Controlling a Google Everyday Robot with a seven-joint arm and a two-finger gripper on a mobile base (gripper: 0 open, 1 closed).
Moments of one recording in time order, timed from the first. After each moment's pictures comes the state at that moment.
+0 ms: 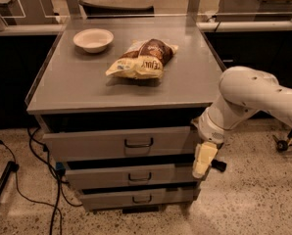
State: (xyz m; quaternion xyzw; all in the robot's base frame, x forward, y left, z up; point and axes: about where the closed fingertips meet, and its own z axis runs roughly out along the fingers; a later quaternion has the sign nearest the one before) arm 0.509 -0.158 0.675 -0.65 0.74 0.11 0.11
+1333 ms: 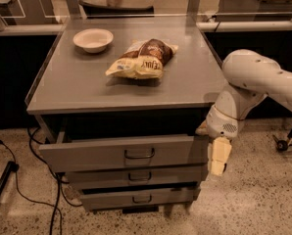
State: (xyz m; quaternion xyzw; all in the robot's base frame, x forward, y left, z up) arm 0.462 -0.174 0.703 -0.65 0.73 0.21 -0.01
